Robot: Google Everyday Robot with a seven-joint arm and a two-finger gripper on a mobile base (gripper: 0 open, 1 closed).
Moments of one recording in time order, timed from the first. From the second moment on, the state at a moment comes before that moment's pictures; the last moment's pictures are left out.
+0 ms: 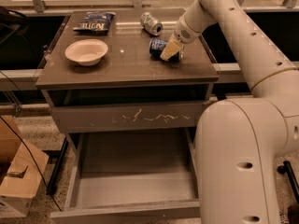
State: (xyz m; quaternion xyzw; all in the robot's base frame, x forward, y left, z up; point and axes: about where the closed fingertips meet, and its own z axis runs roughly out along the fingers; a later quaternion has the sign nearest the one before) arm 0.803 -0.095 0.843 -0.53 0.79 0.08 0.29
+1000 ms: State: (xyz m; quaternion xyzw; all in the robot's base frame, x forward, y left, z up) arm 0.803 -0.097 0.839 -0.52 0.80 0.08 0.29
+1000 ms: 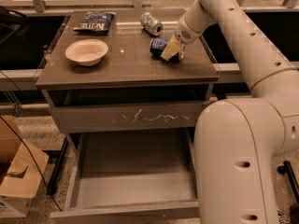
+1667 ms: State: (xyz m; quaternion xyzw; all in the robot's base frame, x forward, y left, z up) arm 0.736 -0.106 0.942 -0.57 0.73 0.04 0.38
